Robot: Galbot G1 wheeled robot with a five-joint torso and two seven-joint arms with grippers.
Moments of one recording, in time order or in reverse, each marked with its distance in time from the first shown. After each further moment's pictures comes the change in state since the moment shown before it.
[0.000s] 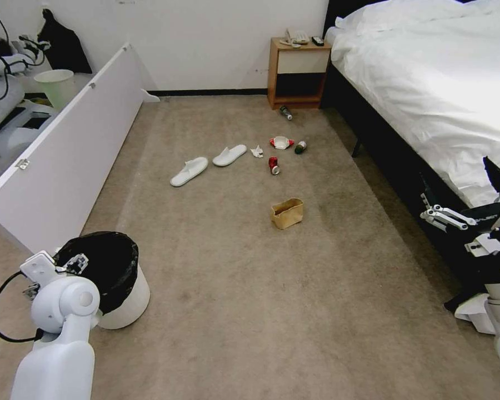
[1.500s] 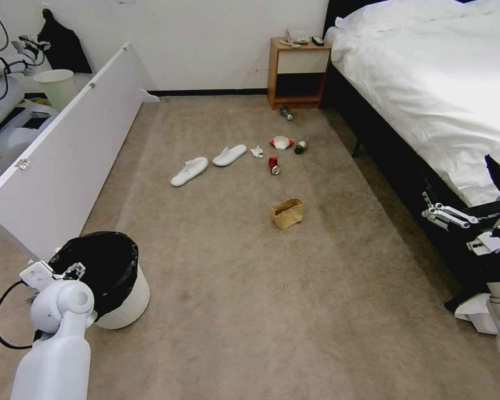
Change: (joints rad) left arm -0.023 0.003 -0.028 0.161 -0.015 -0.057 0.073; right arm 0.000 -0.011 0.011 0.006 0.010 -0.006 0.004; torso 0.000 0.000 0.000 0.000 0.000
